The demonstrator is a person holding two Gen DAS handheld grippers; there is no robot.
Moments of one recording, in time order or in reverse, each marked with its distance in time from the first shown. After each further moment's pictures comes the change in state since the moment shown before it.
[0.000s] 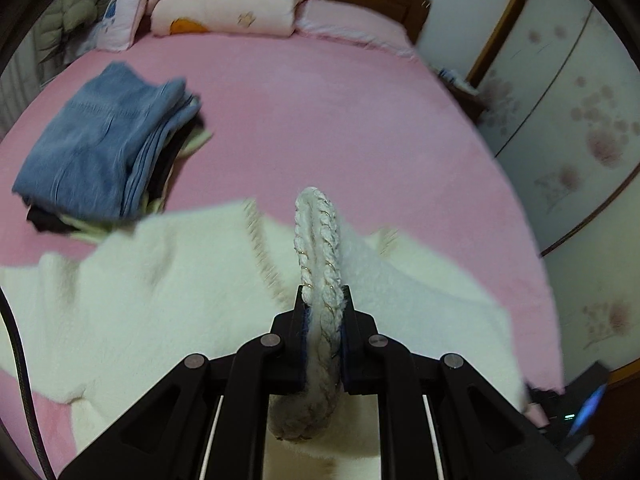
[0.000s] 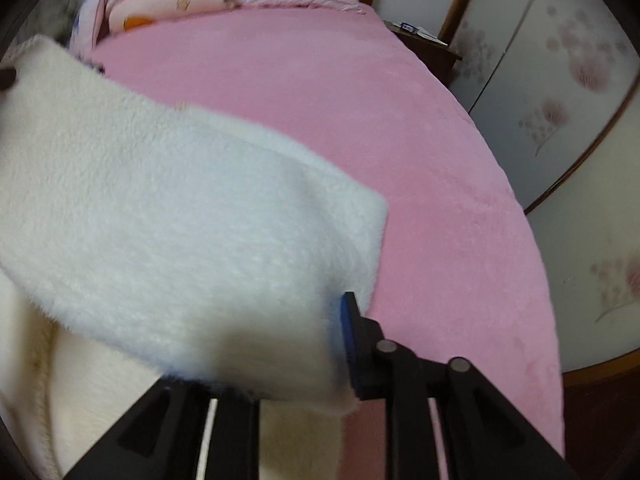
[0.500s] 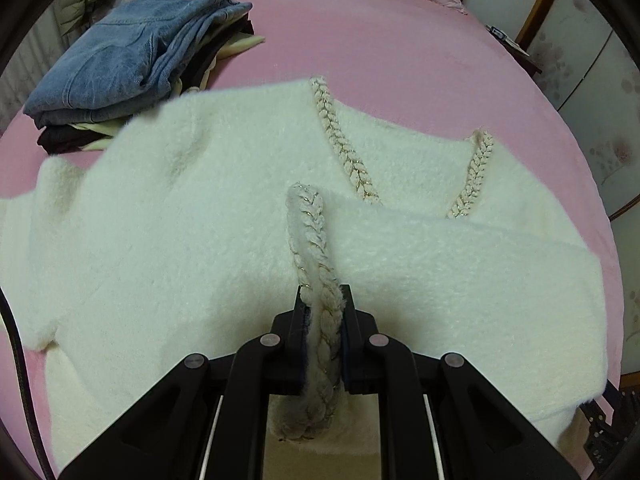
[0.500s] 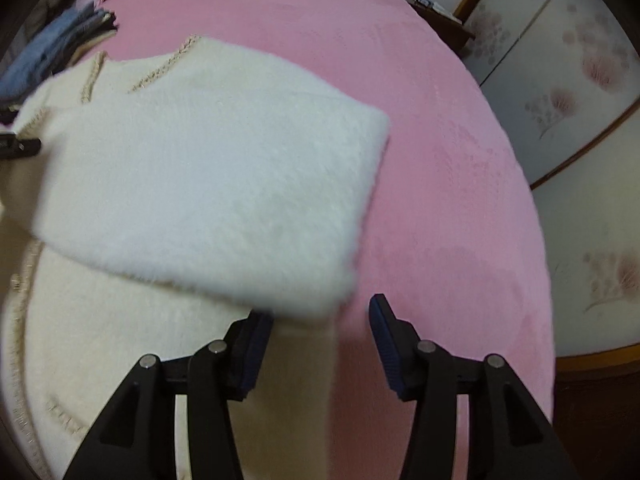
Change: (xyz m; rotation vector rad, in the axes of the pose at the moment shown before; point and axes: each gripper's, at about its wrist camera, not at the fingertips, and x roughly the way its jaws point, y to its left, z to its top) left arm 0.069 0.036 -0.075 -0.028 0.104 0.151; right arm -0.014 -0.019 -0.055 -0.021 0.125 0.041
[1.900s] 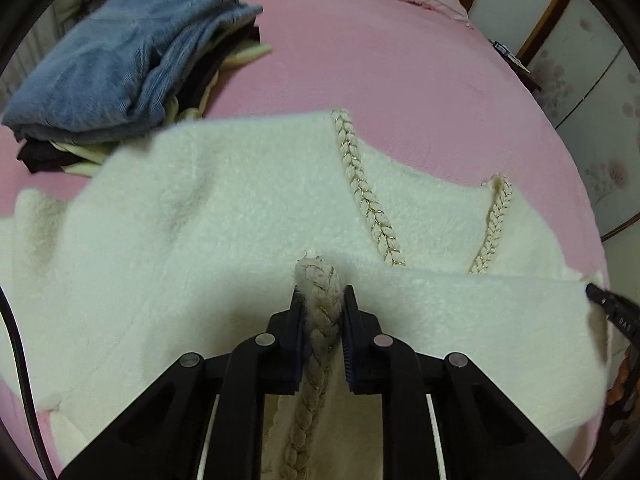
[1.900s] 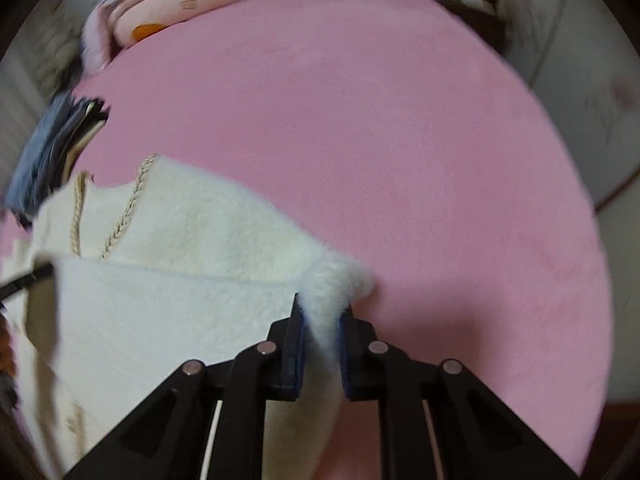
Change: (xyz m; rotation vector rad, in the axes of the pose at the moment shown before) left arm 0.026 0.017 0.052 -0.033 -0.013 -0.032; right arm 0.069 -0.042 0.162 -0.010 -0.096 0.210
